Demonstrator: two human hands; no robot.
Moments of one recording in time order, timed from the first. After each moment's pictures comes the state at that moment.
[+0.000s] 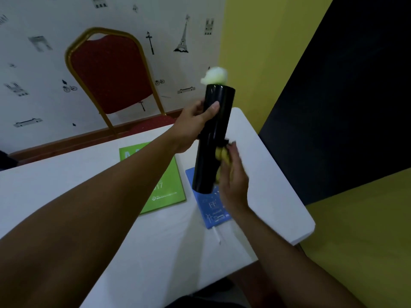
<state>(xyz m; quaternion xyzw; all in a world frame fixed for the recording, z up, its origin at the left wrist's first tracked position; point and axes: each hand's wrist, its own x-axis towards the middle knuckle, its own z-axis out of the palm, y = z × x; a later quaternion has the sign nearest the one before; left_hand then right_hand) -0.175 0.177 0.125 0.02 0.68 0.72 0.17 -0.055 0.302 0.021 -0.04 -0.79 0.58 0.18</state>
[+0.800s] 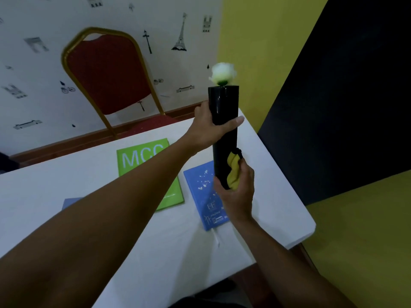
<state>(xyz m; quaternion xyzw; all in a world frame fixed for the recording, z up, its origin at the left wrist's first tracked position) -0.176 0.216 0.113 0.06 0.79 0.60 0.11 -0.040 0.323 -0.014 -0.09 -0.83 0.50 0.21</state>
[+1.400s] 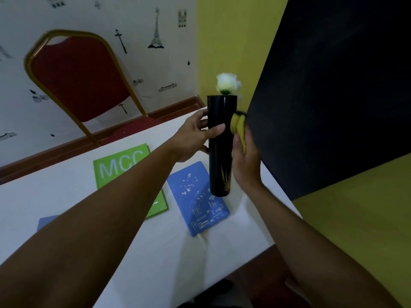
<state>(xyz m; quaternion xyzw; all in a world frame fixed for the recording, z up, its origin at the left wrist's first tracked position) -0.191 0.241 0.093 0.06 0.66 0.69 0.28 -0.109 0.393 0.043 -0.09 -0.80 0.56 0.19</state>
